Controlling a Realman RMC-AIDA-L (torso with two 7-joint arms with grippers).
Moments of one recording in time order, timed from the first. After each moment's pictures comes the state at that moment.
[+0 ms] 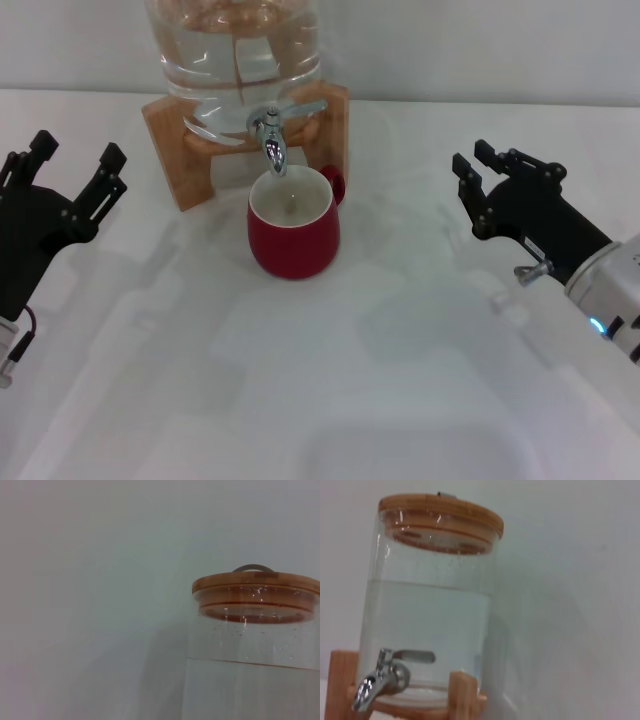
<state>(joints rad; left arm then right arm) -0.15 -2.08 1.57 0.43 -2.92 -1.27 2.64 0.44 2.02 0.74 0.54 -2.52 -0.94 0.01</state>
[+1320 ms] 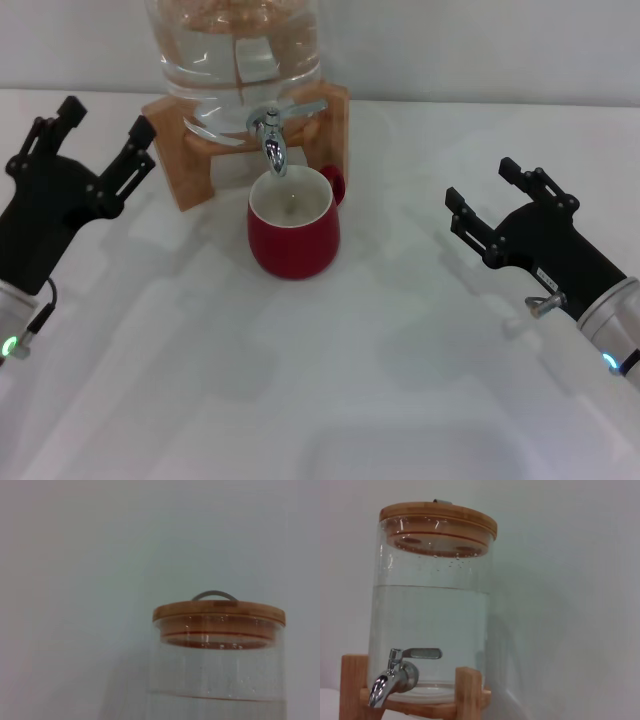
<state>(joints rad) -0.19 -2.08 1.58 0.47 -2.88 -1.29 2.64 0.38 2.03 0.69 0.52 -2.51 -1.02 0.05</state>
